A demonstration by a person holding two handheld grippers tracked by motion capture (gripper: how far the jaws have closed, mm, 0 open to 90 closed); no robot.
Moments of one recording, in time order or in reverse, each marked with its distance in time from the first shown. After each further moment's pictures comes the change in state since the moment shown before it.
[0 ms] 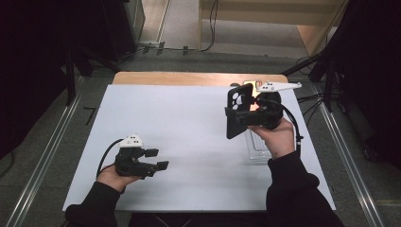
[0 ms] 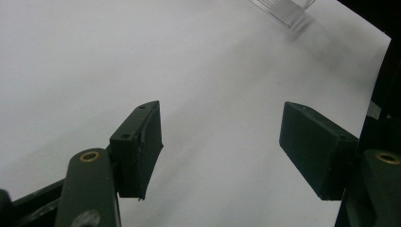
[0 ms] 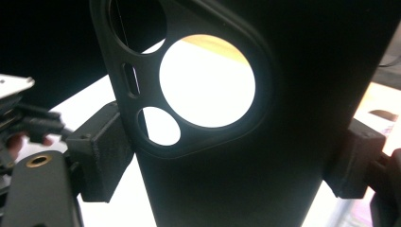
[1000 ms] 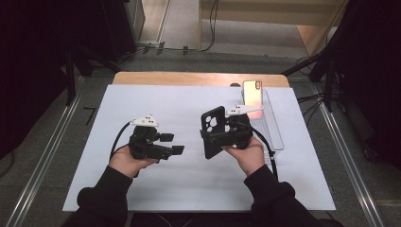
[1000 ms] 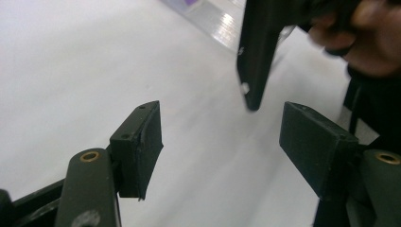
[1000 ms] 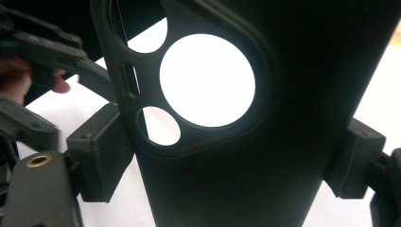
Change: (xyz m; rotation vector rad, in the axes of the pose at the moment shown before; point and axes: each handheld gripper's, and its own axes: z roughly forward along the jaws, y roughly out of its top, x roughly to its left) left arm -0.016 0.062 0.015 0.001 -0.073 0.026; right arm 0.041 -0.048 0.065 0.074 0.083 0.007
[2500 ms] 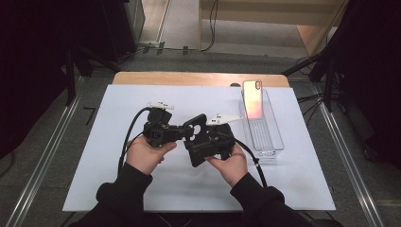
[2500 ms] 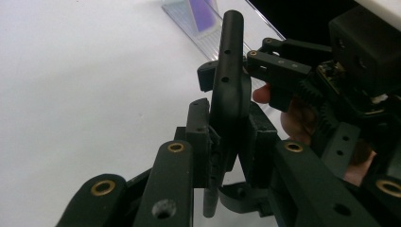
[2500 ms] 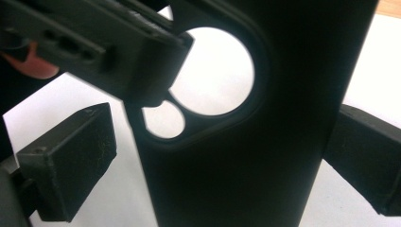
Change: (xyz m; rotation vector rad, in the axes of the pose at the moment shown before) left arm -0.028 0.056 0.013 0.000 0.083 -0.175; right arm 0.039 -0.010 0.034 0.031 -0.026 0.010
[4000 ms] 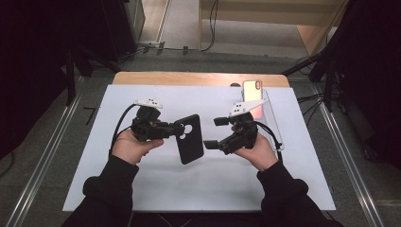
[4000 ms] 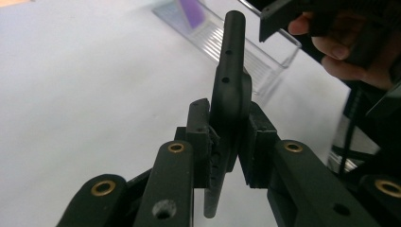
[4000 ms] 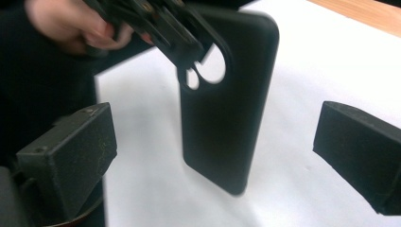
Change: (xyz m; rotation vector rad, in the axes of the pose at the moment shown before) left arm 0.032 0.001 -0.017 0.018 -0.064 0.144; right arm -0.040 0.022 -0.053 0.035 0.300 -0.163
